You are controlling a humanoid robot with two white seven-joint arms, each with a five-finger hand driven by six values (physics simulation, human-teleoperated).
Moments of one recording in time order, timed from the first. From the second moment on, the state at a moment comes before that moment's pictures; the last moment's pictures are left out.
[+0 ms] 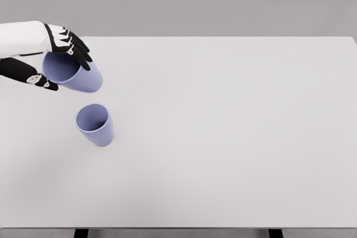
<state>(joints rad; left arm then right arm) -1.21 1.29 -1.20 -1.73 0.34 -0.61 -0.46 -0.02 0.00 -0.07 0.15 0.08 -0.16 0.17</state>
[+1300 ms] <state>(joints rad) -1.20 1.29 -1.23 -1.76 0.35 -0.61 -0.60 -0.02 0.00 -0.07 0.15 0.08 -0.16 0.17</state>
